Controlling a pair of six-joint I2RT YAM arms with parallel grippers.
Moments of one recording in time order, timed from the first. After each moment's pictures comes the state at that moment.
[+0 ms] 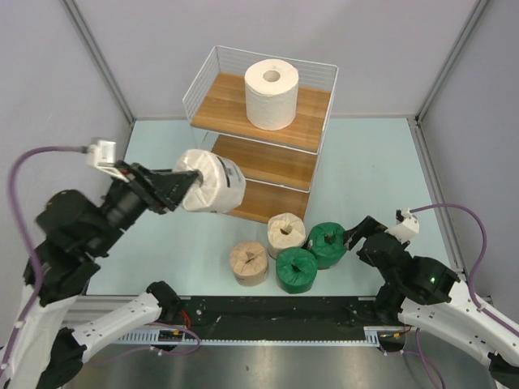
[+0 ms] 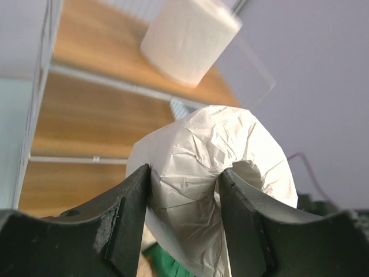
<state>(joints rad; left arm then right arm) -0.73 0.71 1.38 -0.67 -0.12 -0.57 0.93 0.43 0.60 -0.95 0.67 1.19</state>
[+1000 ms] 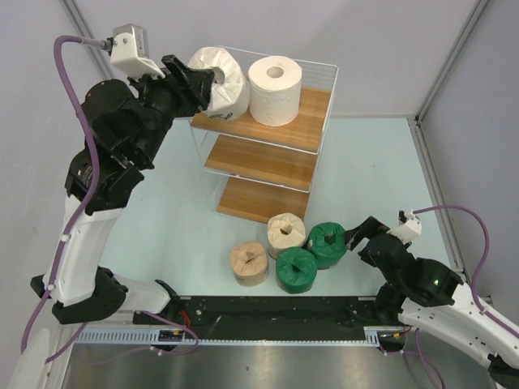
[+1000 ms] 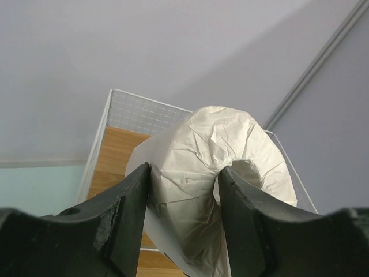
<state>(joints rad) -0.70 1.34 2.12 -0.64 -0.38 -0.32 0.93 0.40 0.60 -0.95 0.67 1.19</state>
